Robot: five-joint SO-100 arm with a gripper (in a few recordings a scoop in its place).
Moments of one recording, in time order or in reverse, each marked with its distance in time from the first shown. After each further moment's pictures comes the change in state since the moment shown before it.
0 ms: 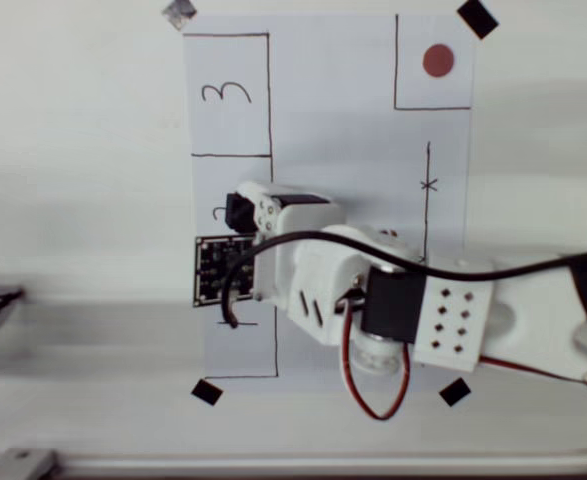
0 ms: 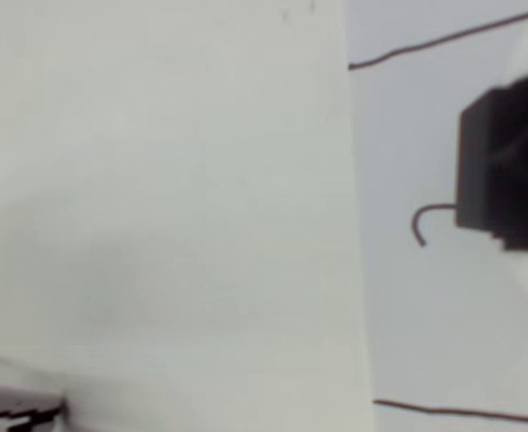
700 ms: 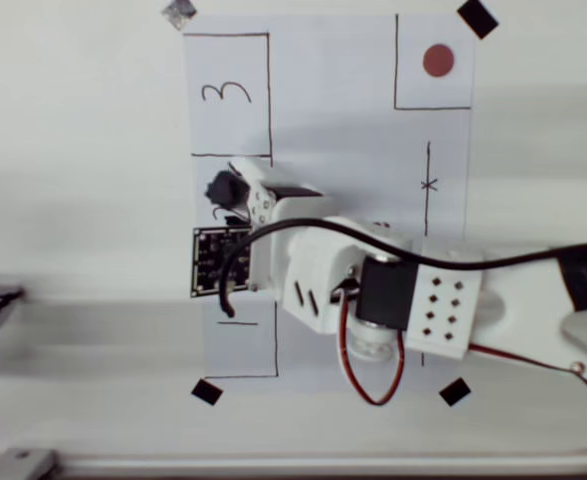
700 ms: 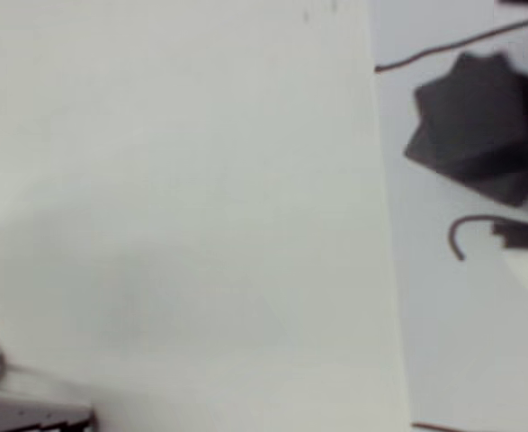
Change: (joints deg) arm 0.5 -2.1 -1.1 -3.9 0.4
